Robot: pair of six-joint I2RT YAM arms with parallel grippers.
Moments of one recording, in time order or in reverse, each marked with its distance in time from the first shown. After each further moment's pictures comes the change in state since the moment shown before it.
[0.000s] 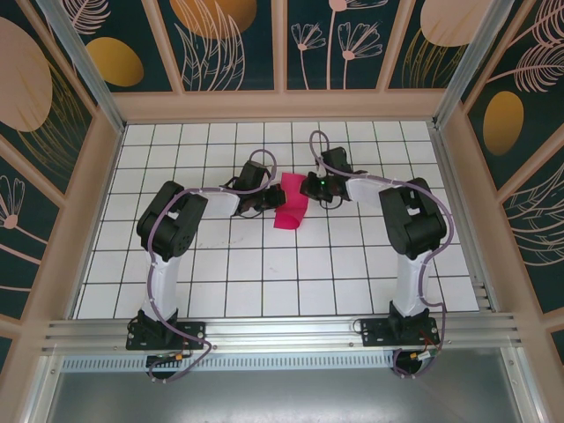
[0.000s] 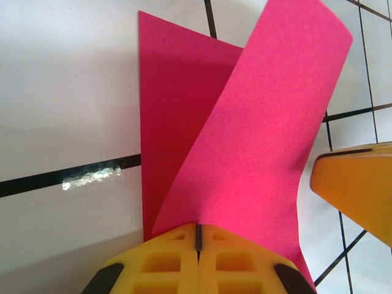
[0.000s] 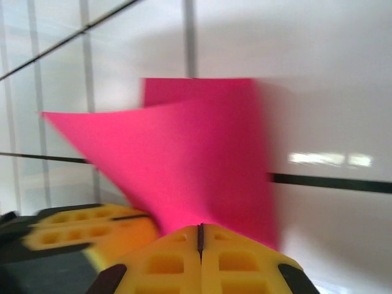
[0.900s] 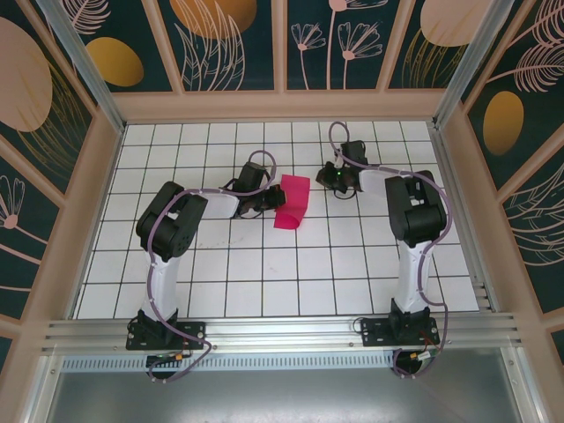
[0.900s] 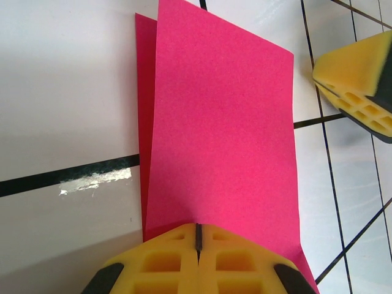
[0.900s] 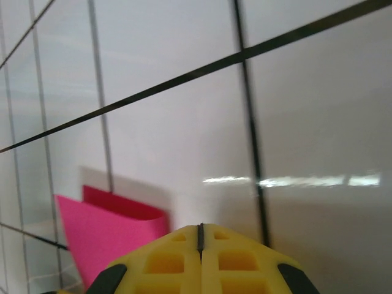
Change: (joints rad) left arm 0.000 -0.006 -0.027 0.045 0.000 0.000; right arm -0.147 0.095 0.059 0.052 -0.022 -0.018
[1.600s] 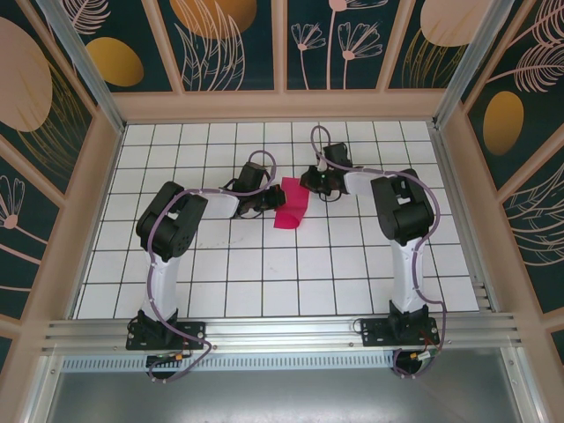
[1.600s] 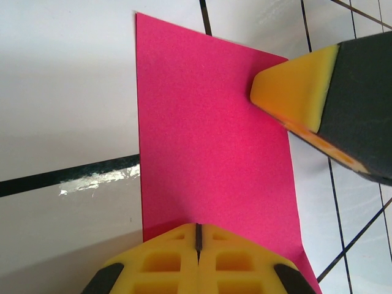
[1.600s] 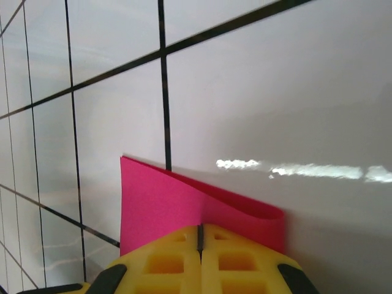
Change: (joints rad) left arm 0.000 0.000 0.000 0.000 0.000 0.000; right arm 0.079 0.077 0.056 0.023 -0.028 0.025
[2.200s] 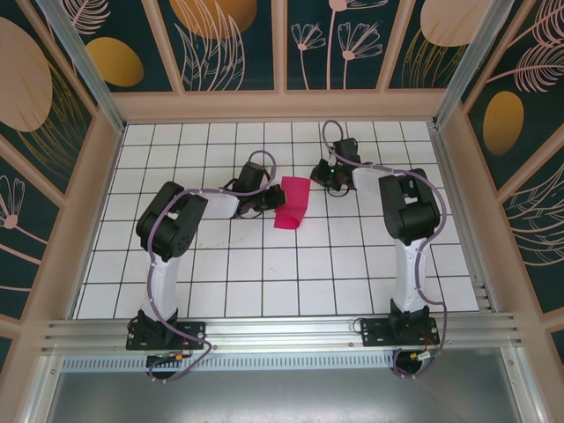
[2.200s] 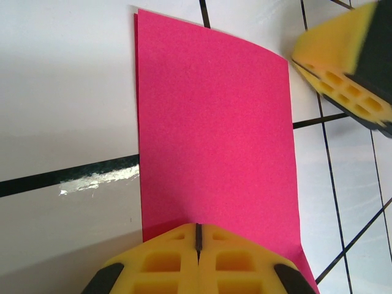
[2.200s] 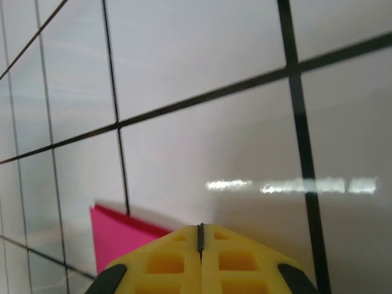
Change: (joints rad) left arm 0.000 0.000 0.000 0.001 0.000 0.000; right arm -0.048 -0.045 -0.008 -0.031 0.062 0.014
